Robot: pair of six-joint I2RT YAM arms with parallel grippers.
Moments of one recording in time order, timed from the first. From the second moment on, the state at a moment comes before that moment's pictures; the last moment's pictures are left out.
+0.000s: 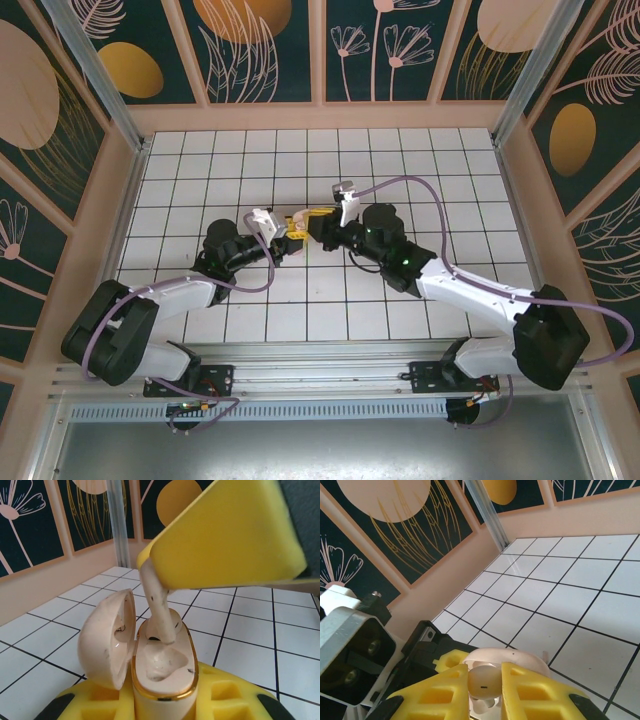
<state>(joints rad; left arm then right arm) -0.50 1.39 0.48 0.88 0.65 0.05 0.83 1.29 0.80 0.34 -0.14 0.44</state>
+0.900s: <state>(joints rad) -0.50 1.37 0.48 0.87 0.63 0.05 0.85 1.28 0.80 0.31 -0.13 0.42</state>
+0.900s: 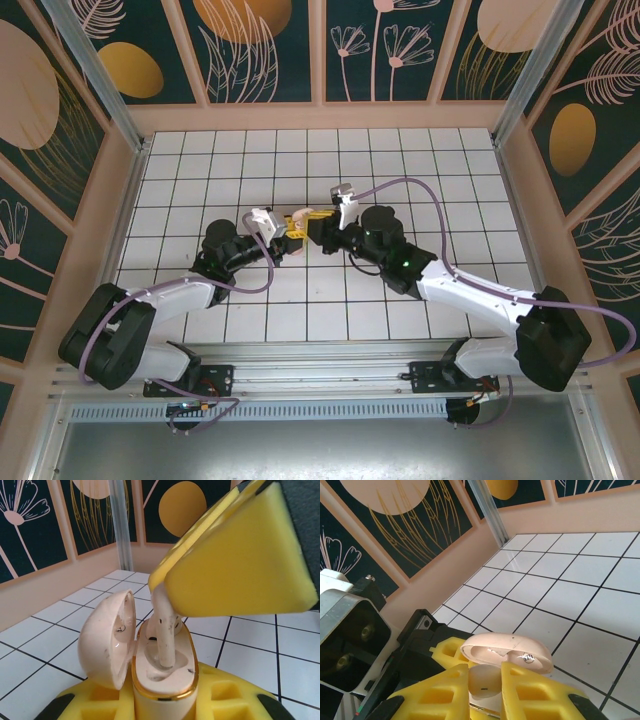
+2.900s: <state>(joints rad) -0.50 1.35 0.48 0.81 0.60 0.06 0.87 1.31 0.86 0.21 -0.10 0.39</state>
